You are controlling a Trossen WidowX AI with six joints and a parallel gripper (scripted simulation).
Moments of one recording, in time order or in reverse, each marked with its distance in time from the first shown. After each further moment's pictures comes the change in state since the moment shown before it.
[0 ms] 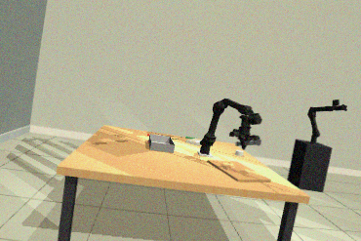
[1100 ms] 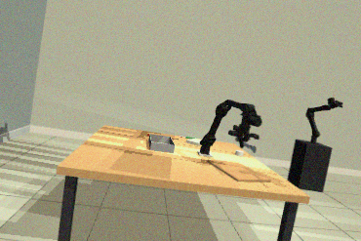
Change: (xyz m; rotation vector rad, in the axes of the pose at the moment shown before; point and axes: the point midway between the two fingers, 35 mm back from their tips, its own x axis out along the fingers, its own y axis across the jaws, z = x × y) arm -0.008 0.008 0.009 0.067 -0.283 -0.033
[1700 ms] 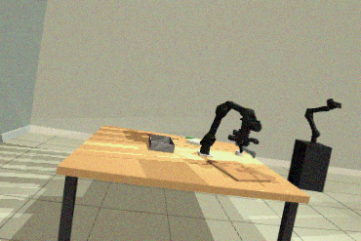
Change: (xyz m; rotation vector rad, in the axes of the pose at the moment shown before) arm 0.029 -0.001 -0.003 0.001 -0.002 0.001
